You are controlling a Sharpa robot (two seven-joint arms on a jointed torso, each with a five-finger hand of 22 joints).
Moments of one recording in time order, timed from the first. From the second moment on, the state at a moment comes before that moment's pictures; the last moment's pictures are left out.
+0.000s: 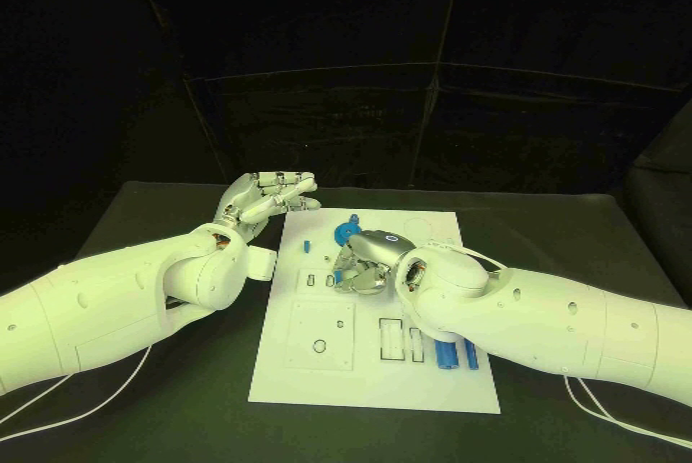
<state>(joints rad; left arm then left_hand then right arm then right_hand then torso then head) 1.19 -0.81 -0.04 1.45 -0.04 -0.33 0.53 1.33 0.02 0.11 0.02 0.05 0.92 0.24 0.07 0.07 0.96 0.19 0.10 0.06 1.12 0.13 0.17 0.17 0.18 0.89 0.24 0.28 0.11 1.12 -0.54 -0.01 1.49 -1.56 -0.26 -0.28 1.25 0.01 0.24 -0.13 0.13 1.04 0.14 0.11 0.07 1.41 0.05 1.33 1.31 1.47 -0.03 1.53 1.31 0.07 1.42 0.08 1.43 1.25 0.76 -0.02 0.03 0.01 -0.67</state>
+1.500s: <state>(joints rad) 1.19 -0.83 -0.04 1.44 -0.15 -0.32 0.44 1.26 0.01 0.08 0.05 0.05 1.09 0.14 0.12 0.08 1.29 0.07 0.20 0.12 1.45 0.00 0.37 0.35 0.18 1.16 0.12 0.43 0.17 1.15 -0.70 -0.01 1.61 -1.46 -0.40 -0.03 1.24 -0.05 0.04 -0.04 0.14 0.93 0.16 0.09 0.07 1.35 0.07 1.26 1.26 1.47 -0.01 1.51 1.31 0.07 1.37 0.10 1.38 1.17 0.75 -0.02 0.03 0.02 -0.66</state>
